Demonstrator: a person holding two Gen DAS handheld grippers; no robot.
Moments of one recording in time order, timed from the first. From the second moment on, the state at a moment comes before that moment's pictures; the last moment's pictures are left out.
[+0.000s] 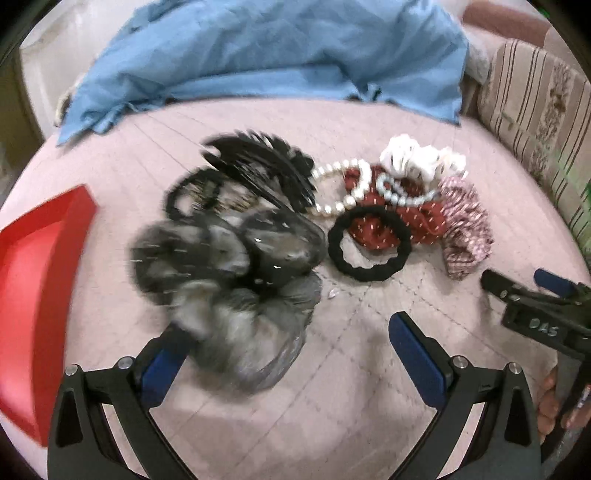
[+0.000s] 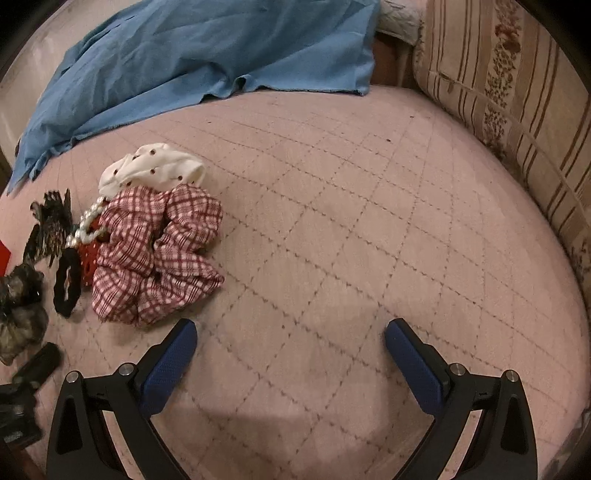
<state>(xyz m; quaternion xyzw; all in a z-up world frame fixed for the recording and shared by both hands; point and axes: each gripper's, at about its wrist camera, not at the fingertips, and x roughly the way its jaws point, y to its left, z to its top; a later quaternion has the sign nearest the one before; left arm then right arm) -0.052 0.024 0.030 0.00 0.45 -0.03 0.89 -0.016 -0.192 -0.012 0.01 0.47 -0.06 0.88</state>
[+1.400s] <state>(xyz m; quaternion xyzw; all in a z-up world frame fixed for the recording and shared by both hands) -0.201 0.056 0.149 0.01 0.27 0.02 0.96 -0.153 -0.137 0.091 -0.03 0.23 -0.06 0.97</state>
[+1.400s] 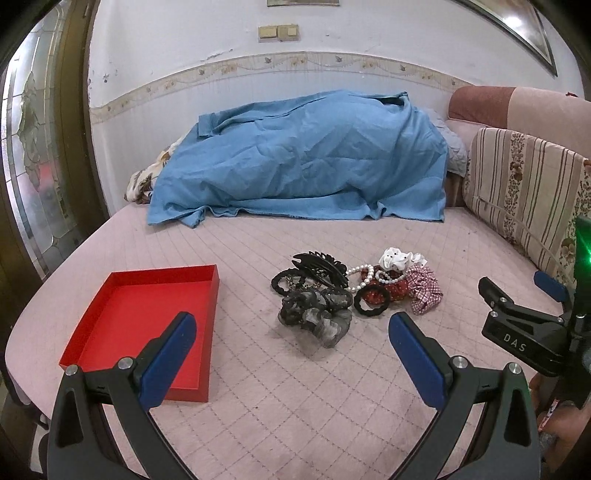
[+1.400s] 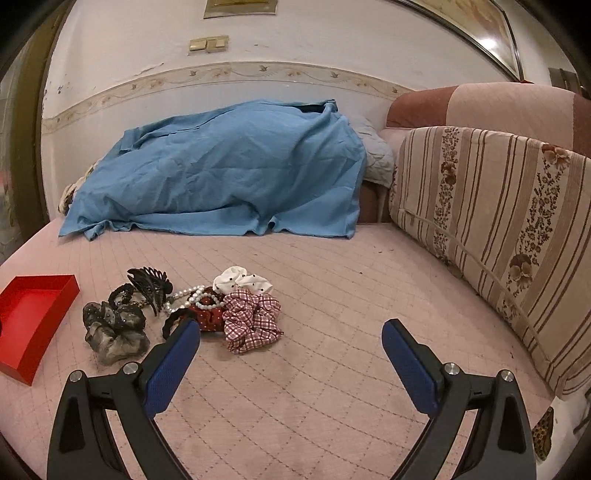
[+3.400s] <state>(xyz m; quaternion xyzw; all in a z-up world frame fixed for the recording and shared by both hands) -0.107 0.129 0.133 -0.03 0.33 0.01 0.94 -0.047 -0.152 0.057 0.03 0.36 -0.01 0.93</state>
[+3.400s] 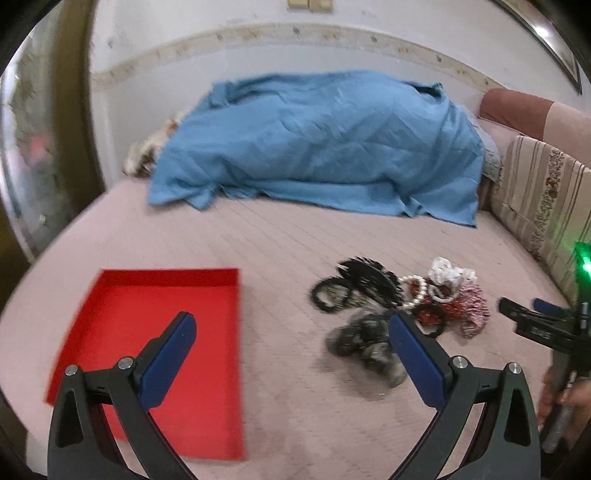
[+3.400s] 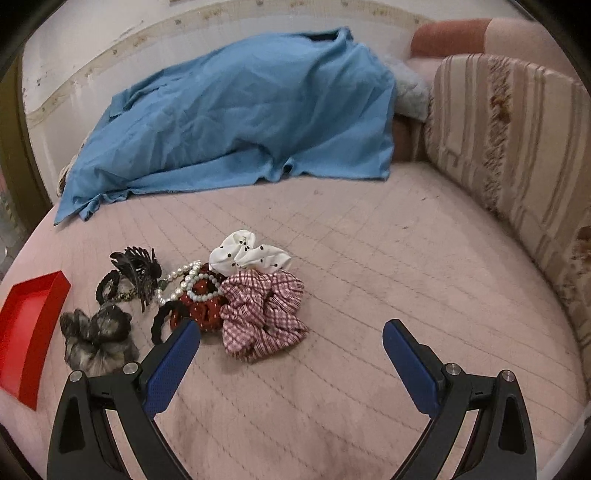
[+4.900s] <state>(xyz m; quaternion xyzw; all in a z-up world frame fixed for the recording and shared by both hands) -0.082 0.119 0.117 -0.12 0.41 -0.10 0.90 -0.029 -0.175 0.039 0.20 0.41 0.12 0.88</state>
